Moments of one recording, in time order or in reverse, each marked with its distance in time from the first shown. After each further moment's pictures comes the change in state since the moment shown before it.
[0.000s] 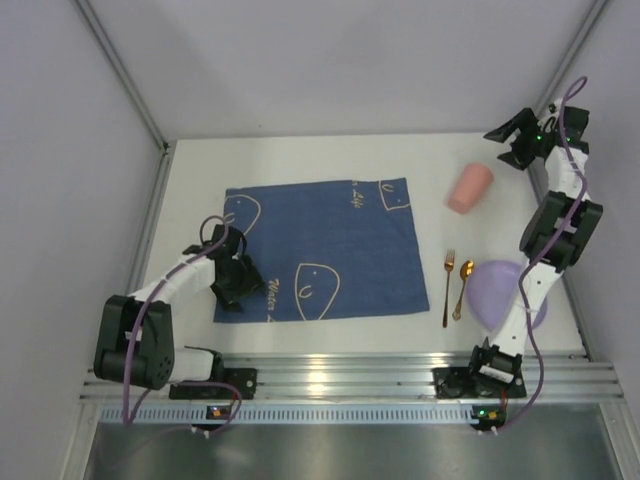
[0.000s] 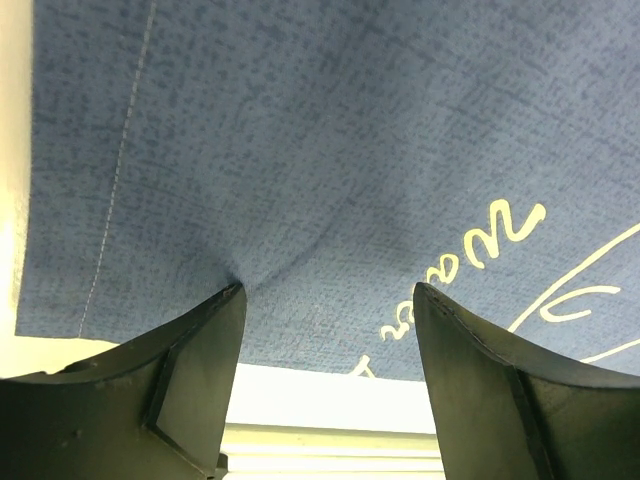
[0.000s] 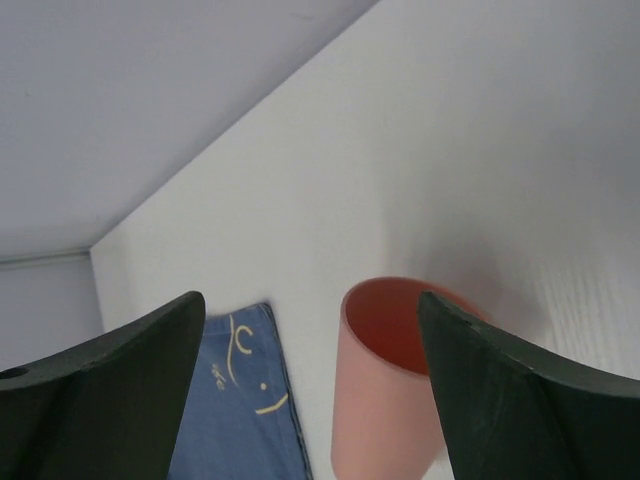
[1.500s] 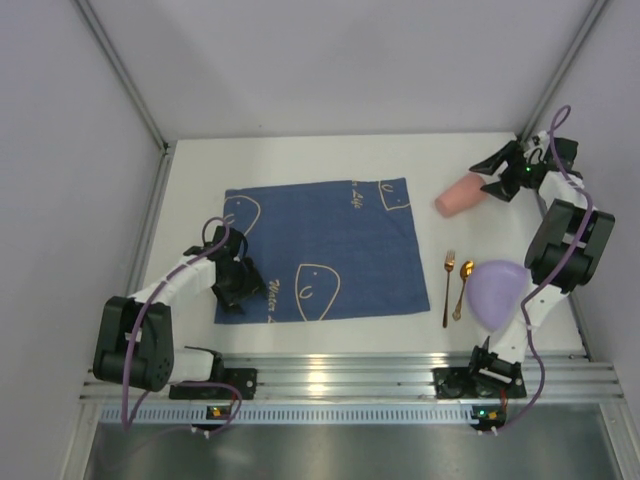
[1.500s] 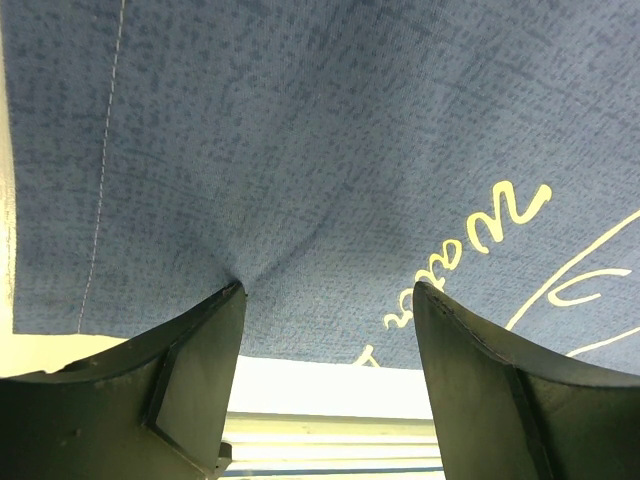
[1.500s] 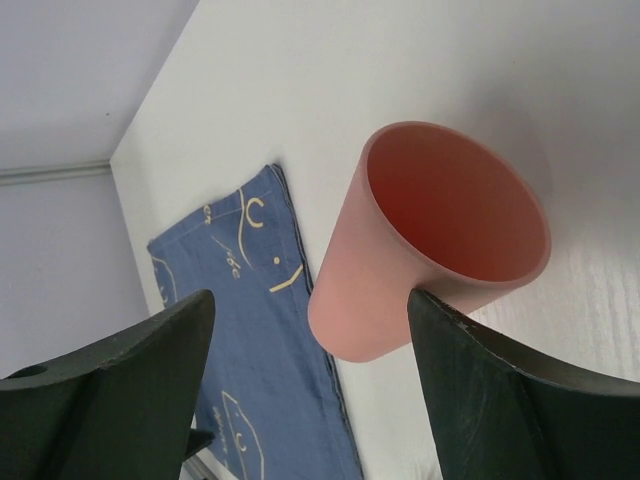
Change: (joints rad) left arm -0.016 -0.017 -0.013 -0.014 0.017 0.007; right arm 0.007 -0.301 -0.600 0.188 -0.136 0.020
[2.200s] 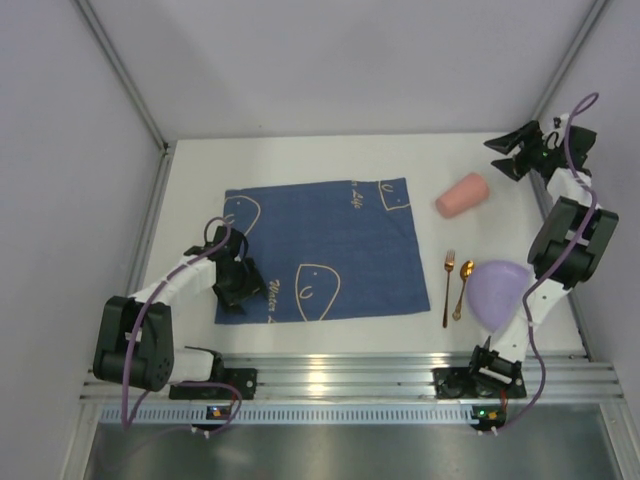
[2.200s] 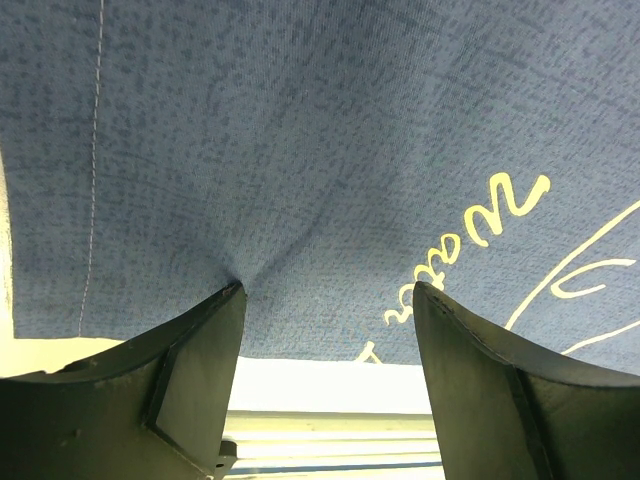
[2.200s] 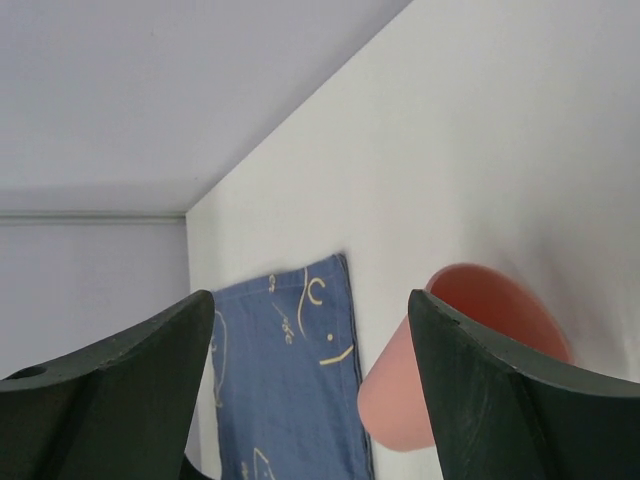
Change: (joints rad) left arm -0.003 0.002 0.000 0.000 0.013 0.023; right arm -0.047 0.053 0.081 0.257 -0.095 0.194
